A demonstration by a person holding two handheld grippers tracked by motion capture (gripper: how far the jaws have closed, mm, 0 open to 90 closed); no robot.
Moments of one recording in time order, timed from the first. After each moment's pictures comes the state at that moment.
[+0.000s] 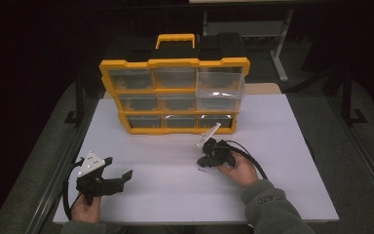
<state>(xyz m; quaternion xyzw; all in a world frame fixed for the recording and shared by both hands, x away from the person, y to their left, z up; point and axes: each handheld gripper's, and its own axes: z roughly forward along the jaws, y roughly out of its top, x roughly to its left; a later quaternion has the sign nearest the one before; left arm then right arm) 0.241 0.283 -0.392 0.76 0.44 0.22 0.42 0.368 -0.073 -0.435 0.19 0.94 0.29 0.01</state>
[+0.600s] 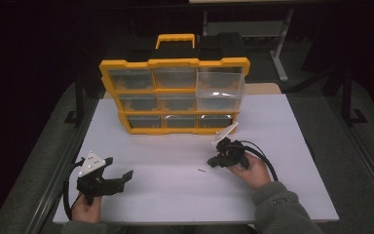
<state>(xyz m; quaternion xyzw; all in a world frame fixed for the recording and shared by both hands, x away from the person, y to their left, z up) 0.241 0.283 -0.392 0.76 0.44 0.22 0.42 0.360 -0.113 -0.426 0.22 0.92 0.32 0.00</state>
